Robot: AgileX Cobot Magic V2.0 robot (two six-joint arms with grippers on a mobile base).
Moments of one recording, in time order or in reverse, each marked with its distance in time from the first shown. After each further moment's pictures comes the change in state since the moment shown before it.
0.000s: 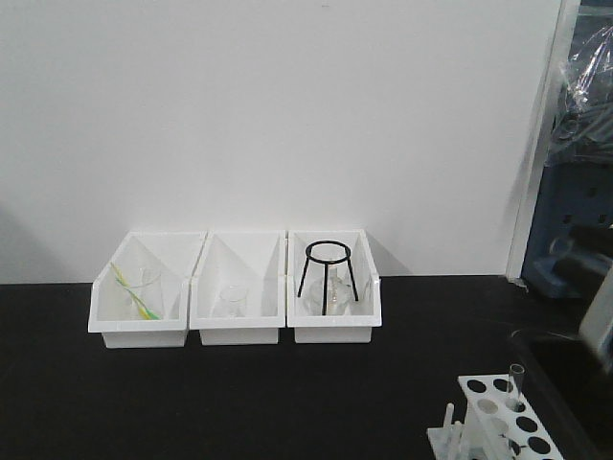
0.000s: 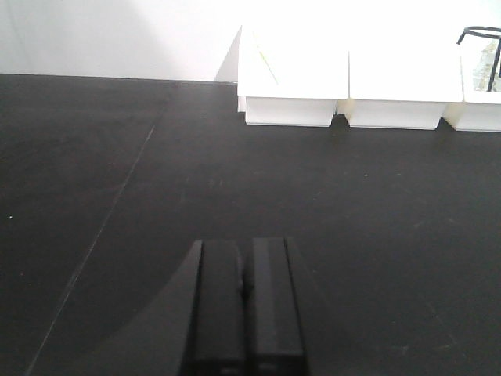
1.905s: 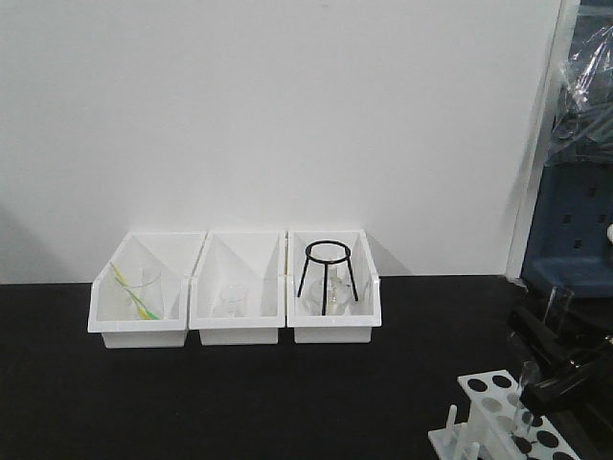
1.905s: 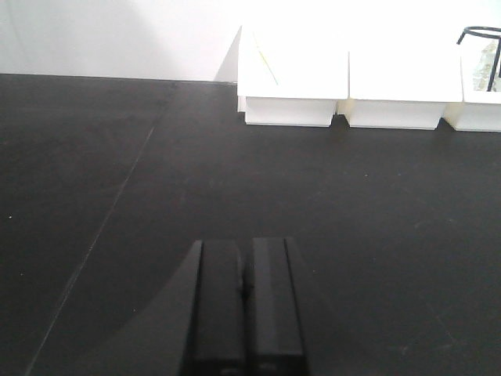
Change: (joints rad) left arm 0.000 0.000 0.000 0.000 0.000 0.000; right arm -0.103 0.478 0.304 0.770 -0.832 -0.058
